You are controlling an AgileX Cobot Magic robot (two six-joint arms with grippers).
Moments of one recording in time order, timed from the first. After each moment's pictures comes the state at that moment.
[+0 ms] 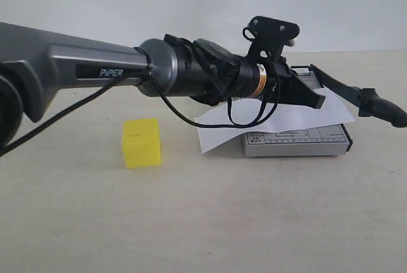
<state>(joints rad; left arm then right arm) -0.62 2.30 -1.71 1.75 -0.07 -1.18 0.05 0.20 -0.08 1.30 0.03 -1.13</state>
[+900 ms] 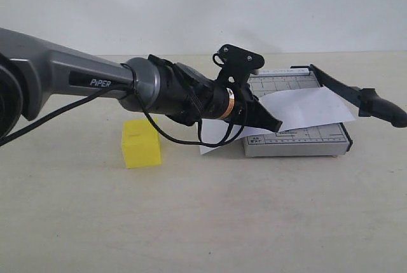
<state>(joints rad) -0.57 2.32 -1.57 1.75 0.01 -1.13 0.05 0.20 -0.08 1.30 0.03 -1.13</state>
